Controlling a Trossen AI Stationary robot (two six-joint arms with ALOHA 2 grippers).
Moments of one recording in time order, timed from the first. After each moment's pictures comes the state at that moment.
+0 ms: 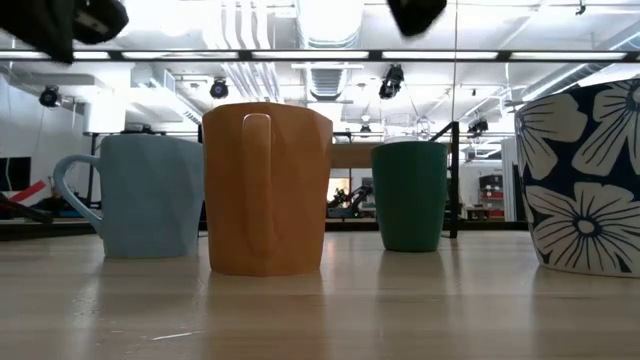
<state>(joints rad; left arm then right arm) -0.68 1.04 0.87 -0.78 -0.38 -0.34 0.54 1.66 1.01 0.27 0.29 0.15</state>
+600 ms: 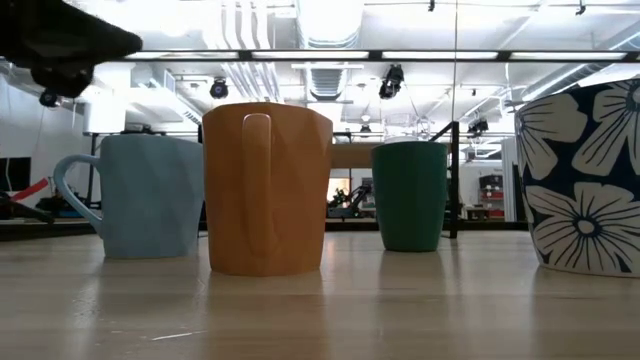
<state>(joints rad) -0.89 1.01 0.21 0.76 -1.14 -0.15 0.89 1.75 1.27 -0.24 1.12 0.58</state>
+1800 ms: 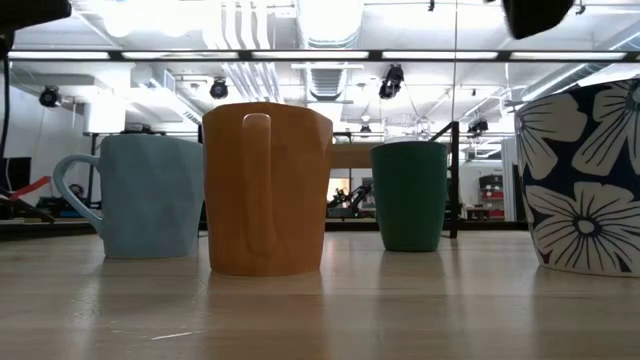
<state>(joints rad) -1.17 1.24 0.35 0.75 -1.53 -0.15 0.81 2.26 1.55 0.22 1.27 0.60</state>
